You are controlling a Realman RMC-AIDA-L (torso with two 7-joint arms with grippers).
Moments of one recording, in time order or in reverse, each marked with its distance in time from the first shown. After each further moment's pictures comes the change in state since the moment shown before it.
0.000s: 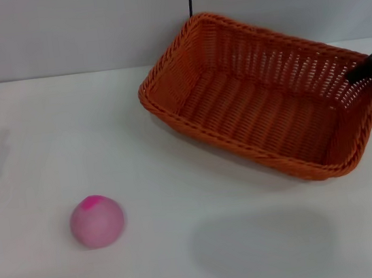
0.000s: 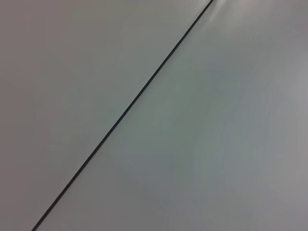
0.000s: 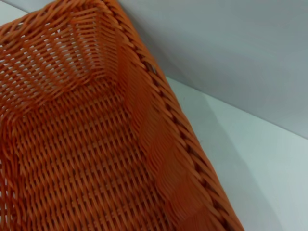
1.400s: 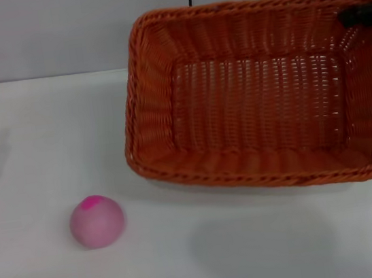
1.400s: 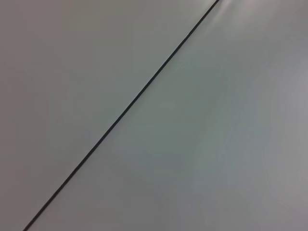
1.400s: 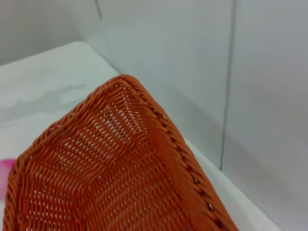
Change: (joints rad) left arm -0.004 0.000 0.001 0.001 0.000 0.001 -0.035; right arm -0.106 -0.003 0.086 -0.424 0.322 -0.350 -0.284
